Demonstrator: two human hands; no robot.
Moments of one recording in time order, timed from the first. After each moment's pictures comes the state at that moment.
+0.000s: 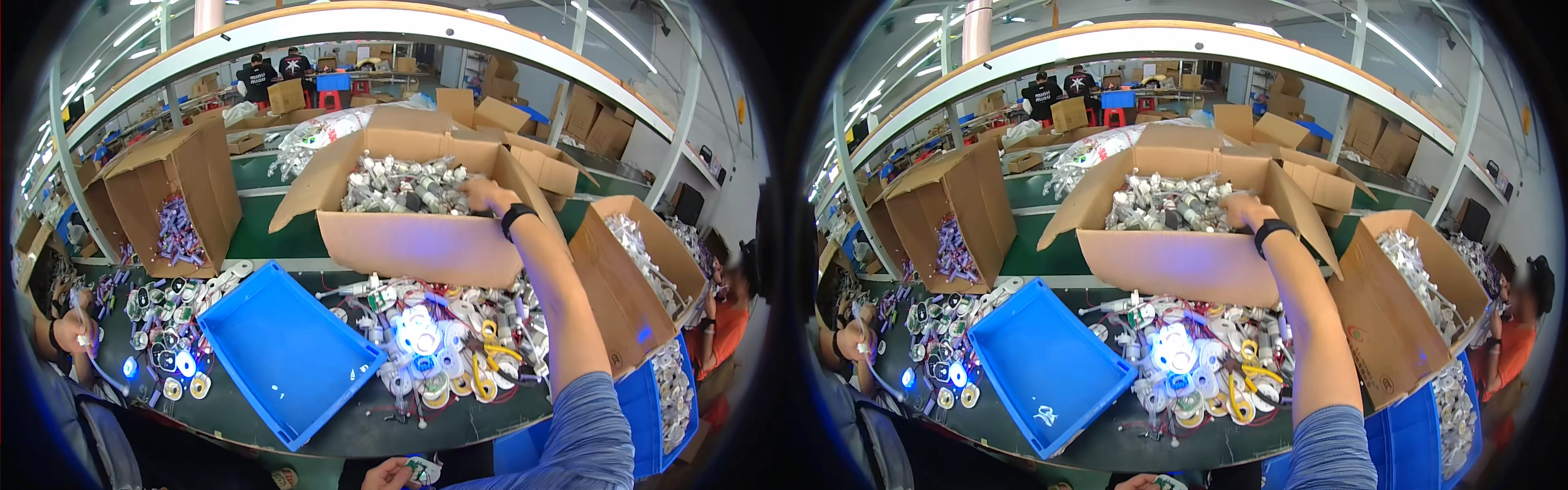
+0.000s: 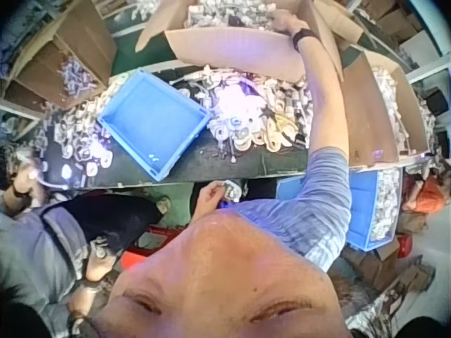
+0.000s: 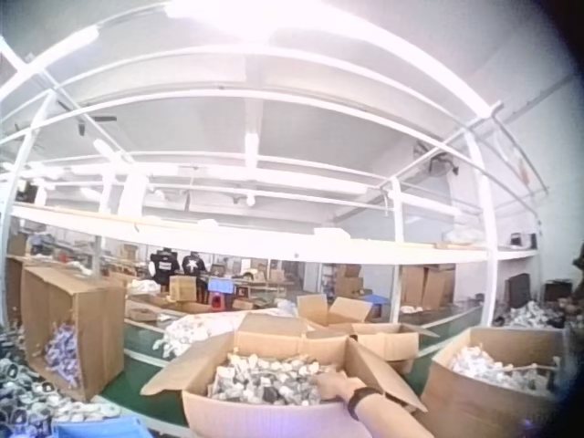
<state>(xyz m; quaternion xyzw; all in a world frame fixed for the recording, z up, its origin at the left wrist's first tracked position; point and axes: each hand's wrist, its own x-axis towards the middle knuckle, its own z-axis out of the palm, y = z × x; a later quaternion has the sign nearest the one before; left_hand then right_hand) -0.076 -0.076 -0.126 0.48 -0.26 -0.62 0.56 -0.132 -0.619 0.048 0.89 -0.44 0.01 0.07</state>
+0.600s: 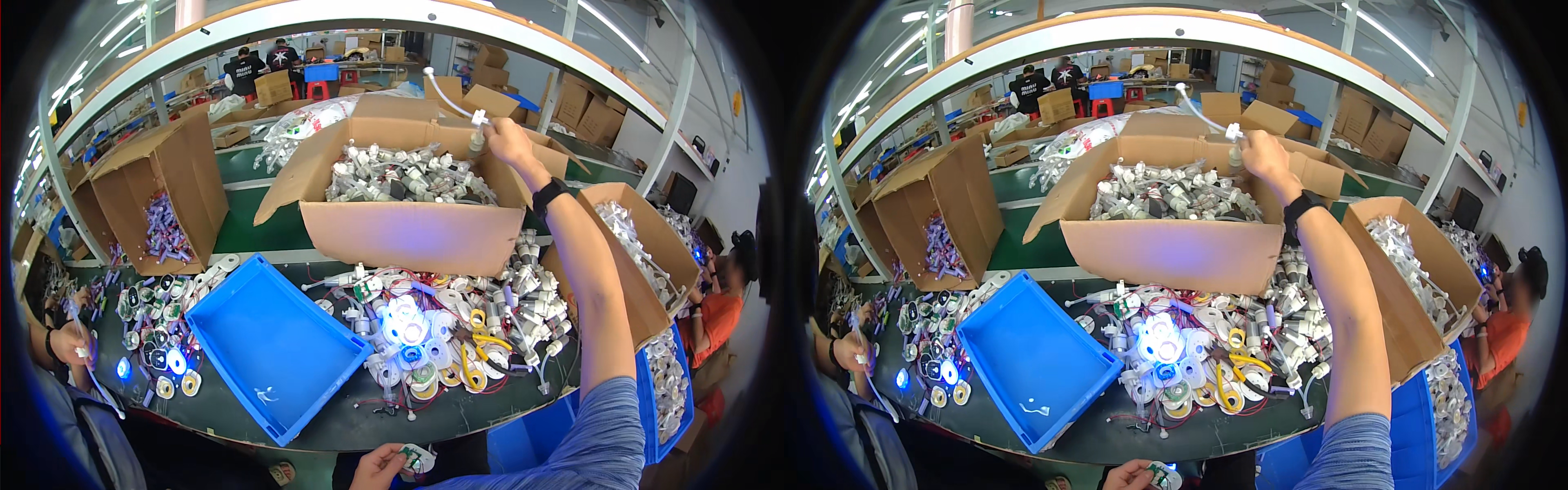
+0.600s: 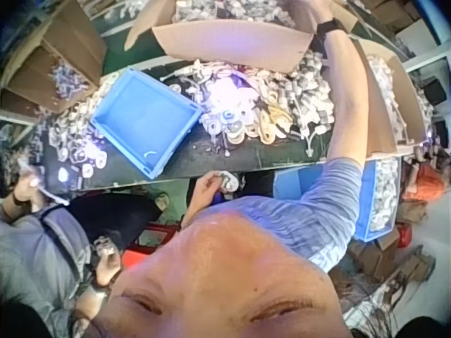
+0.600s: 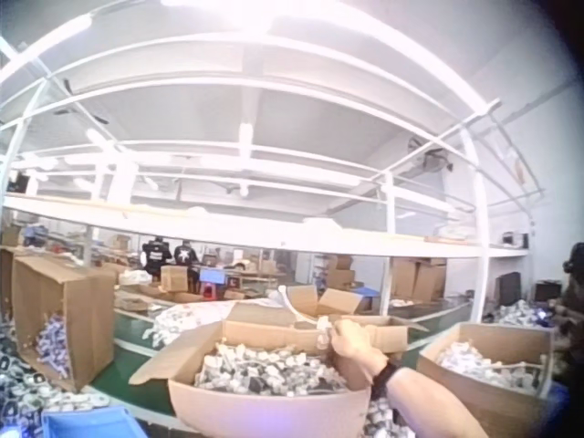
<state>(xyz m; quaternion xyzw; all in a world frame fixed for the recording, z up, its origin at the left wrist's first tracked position) -0.074 -0.093 -0.114 0.48 -0.28 -0.62 0.55 -0.173 -0.606 0.131 0.80 -0.49 0.35 0.06</state>
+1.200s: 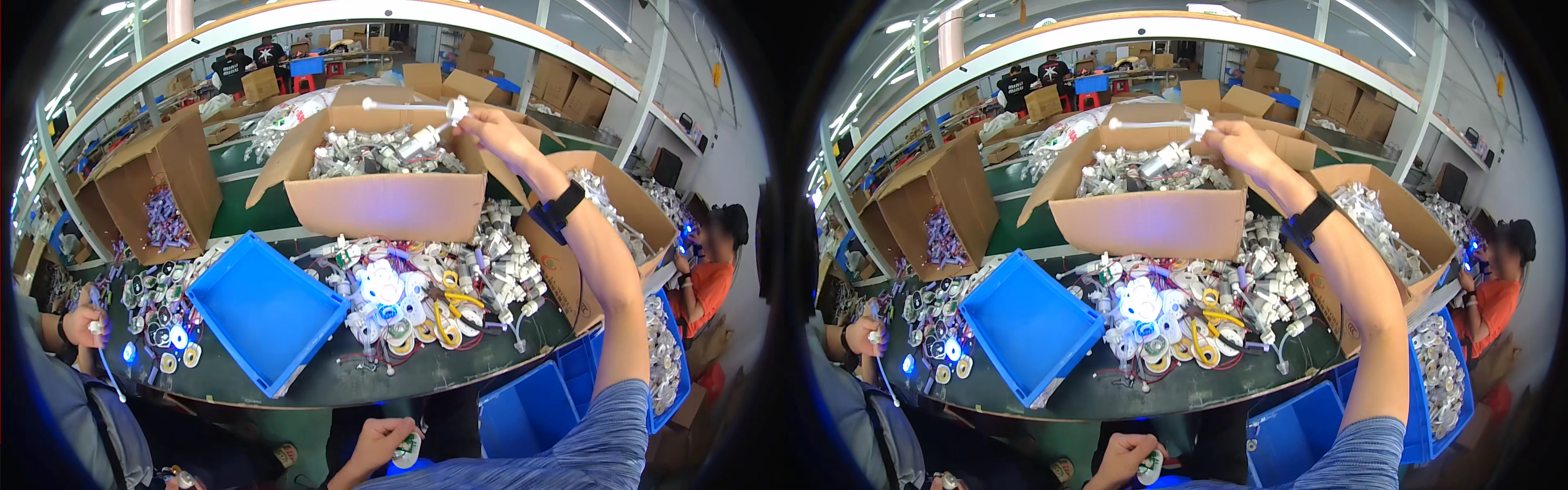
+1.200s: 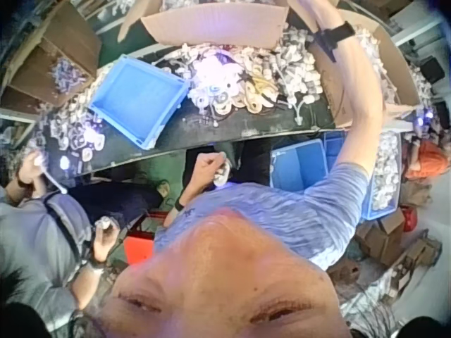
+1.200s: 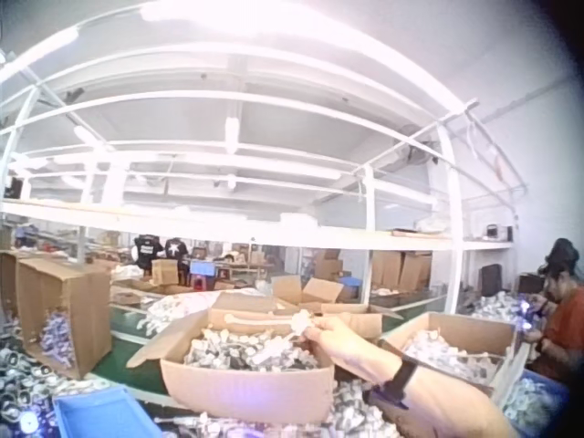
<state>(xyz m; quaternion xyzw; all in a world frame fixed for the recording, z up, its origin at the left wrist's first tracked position) -0.106 -0.078 -0.096 0.46 -0.39 -0.64 0.48 -0.230 -0.464 0.162 0.81 -0.36 0.35 -0.30</state>
